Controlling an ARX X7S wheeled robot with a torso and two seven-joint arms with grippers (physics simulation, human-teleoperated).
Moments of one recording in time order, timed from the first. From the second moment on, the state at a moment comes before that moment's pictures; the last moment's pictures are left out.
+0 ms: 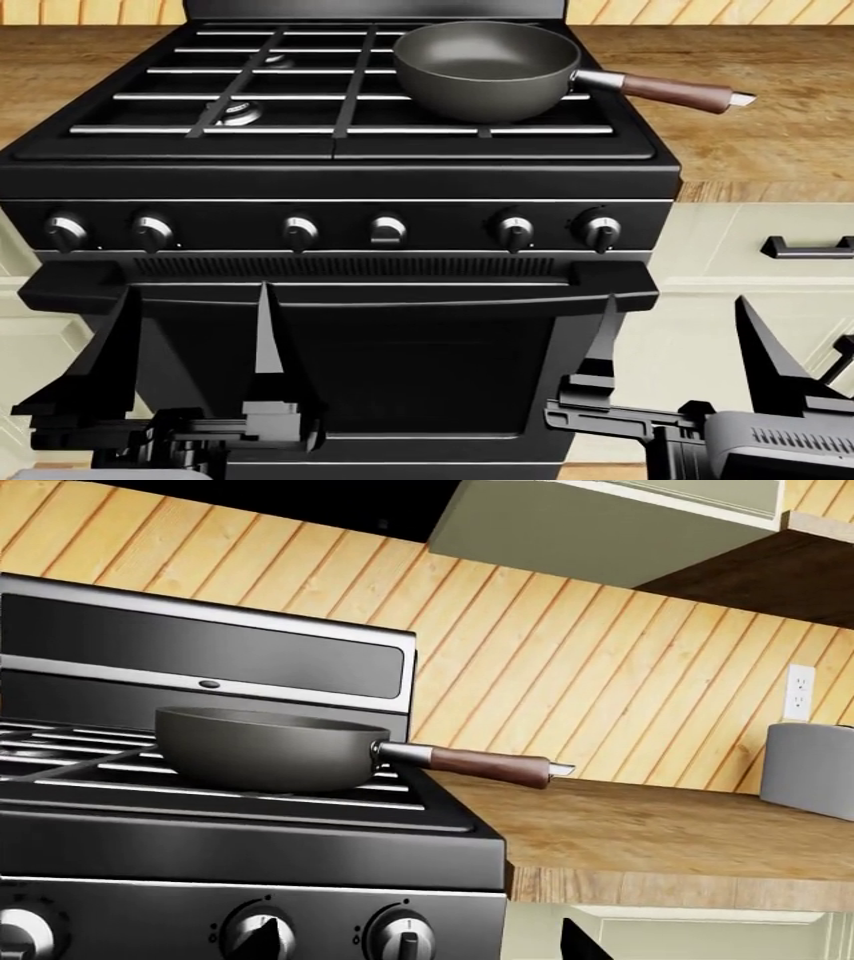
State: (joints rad) left arm 0.19 -0.21 0.17 0.79 -0.13 0.00 -0.28; right arm -0.15 0.01 -0.13 -1.04 -0.26 0.60 0.13
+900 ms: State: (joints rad) left arm 0.19 -0.24 0.20 0.78 -0.12 0.01 -0.31; right arm -0.16 0.07 -0.11 -1.01 -0.15 0.59 0.22
